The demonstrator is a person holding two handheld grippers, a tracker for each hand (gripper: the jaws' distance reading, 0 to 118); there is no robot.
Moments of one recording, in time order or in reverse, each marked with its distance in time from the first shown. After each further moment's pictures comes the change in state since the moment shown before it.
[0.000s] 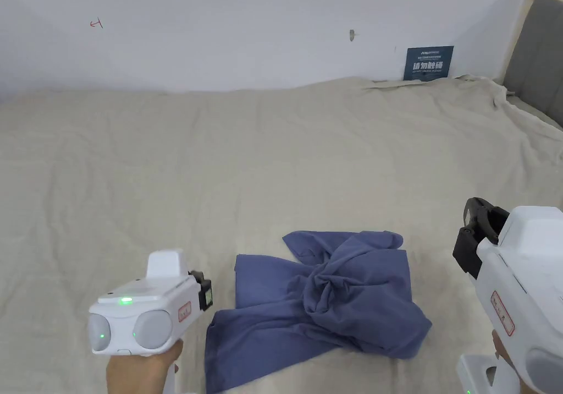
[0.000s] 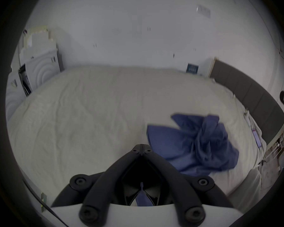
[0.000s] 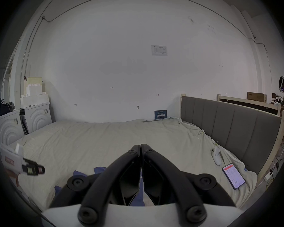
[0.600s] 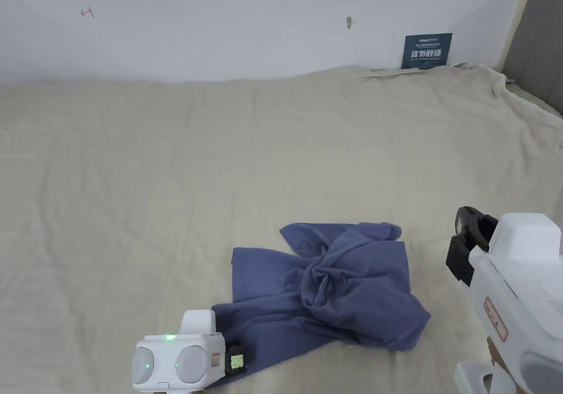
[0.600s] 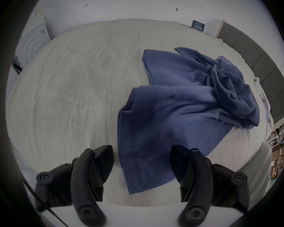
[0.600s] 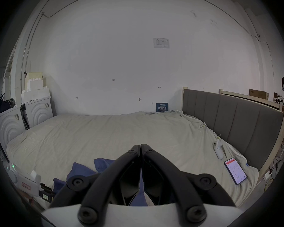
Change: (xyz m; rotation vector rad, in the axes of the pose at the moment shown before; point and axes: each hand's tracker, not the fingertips) left arm 0.021 -0.076 -0.055 -0.328 0.026 -0.025; right arm 0.000 -0.017 -0.006 -0.066 0.017 0.008
